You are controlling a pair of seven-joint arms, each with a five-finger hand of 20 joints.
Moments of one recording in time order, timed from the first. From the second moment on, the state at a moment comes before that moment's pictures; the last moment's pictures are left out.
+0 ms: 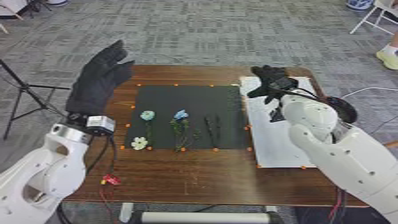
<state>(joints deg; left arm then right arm) 100.2 -36.9 -78.5 -111.3 33.5 3.5 26.4 -63.3 -46.6 49.5 -93.3 -131.0 -4.8 21.4</state>
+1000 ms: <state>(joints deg) 104.2 -36.9 -79.3 -112.3 33.5 4.3 25.7 -57.7 -45.4 40.2 -78.5 -137.6 3.7 27.5</state>
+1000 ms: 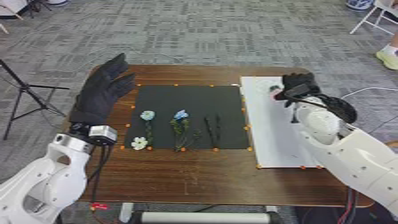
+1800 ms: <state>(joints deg) 103.0 -36.4 -79.1 -112.2 33.5 4.3 25.6 -53.7 -48.9 33.1 -76.5 -140.4 12.2 24.3</state>
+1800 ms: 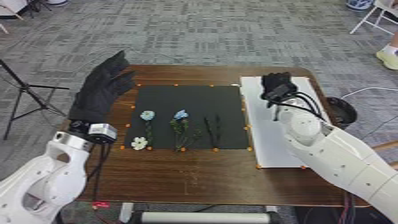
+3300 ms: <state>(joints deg) 78.2 -32.2 -62.1 -107.7 33.8 0.1 27.0 -53.4 -63.1 22.7 -83.4 -140.0 9.3 19.2</state>
